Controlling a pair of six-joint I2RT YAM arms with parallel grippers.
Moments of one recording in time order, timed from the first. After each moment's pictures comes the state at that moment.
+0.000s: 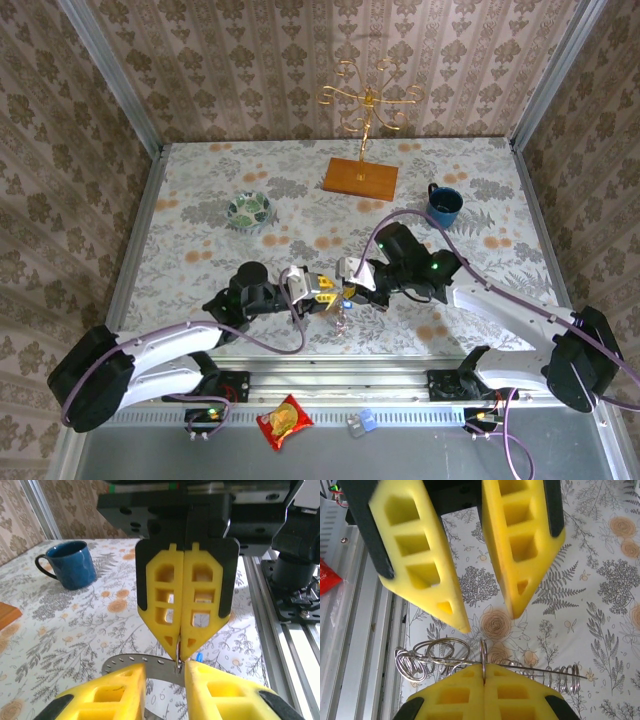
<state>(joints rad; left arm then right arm) -0.86 1.07 0.33 0.51 0.56 0.22 0.72 1.22 0.86 -0.53 -0.50 -0.61</state>
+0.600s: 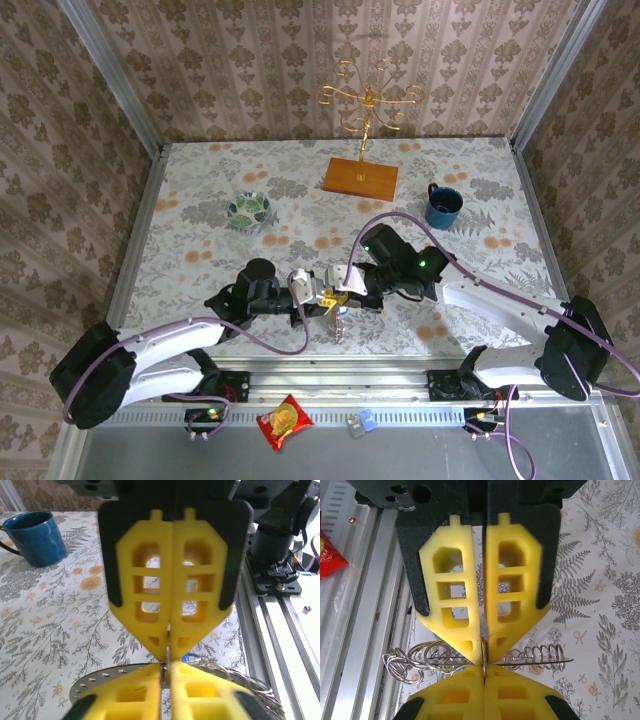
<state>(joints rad) -0.86 1.10 0.37 0.37 0.62 0.27 0.79 1.28 0.93 -0.58 -0.45 -0.67</state>
